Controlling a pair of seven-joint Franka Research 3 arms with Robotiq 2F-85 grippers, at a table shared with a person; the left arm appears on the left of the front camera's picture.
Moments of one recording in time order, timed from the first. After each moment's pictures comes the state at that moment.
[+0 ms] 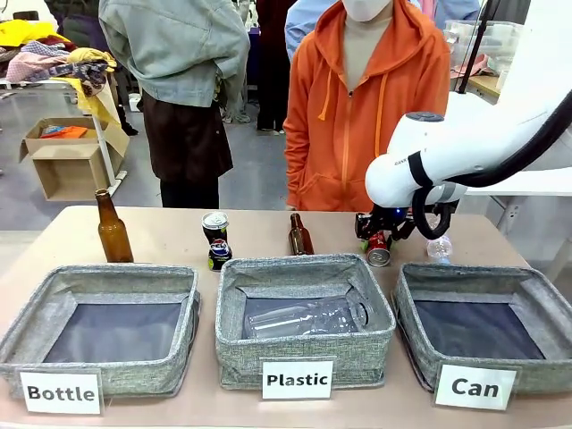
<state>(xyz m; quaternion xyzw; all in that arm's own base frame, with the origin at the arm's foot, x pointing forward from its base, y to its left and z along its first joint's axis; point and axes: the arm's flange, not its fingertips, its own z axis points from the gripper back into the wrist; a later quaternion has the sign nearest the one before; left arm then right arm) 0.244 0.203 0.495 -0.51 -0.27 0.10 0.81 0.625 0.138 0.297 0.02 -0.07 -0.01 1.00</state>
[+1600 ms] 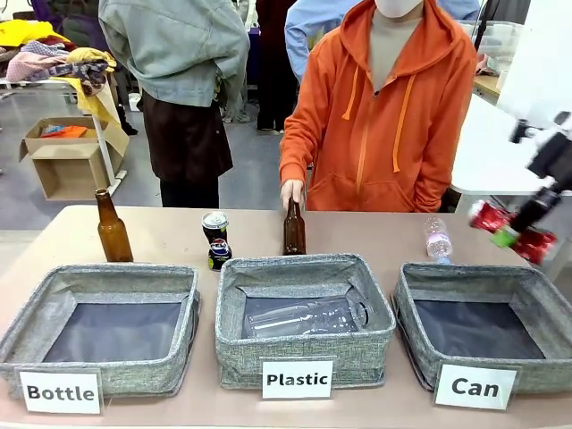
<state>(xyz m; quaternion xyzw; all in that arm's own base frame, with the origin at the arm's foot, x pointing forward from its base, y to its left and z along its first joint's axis) 0.243 0.203 0.496 -0.51 -0.27 0.10 0.81 0.396 -0.054 0.472 0.22 -0.08 0.37 0.90</state>
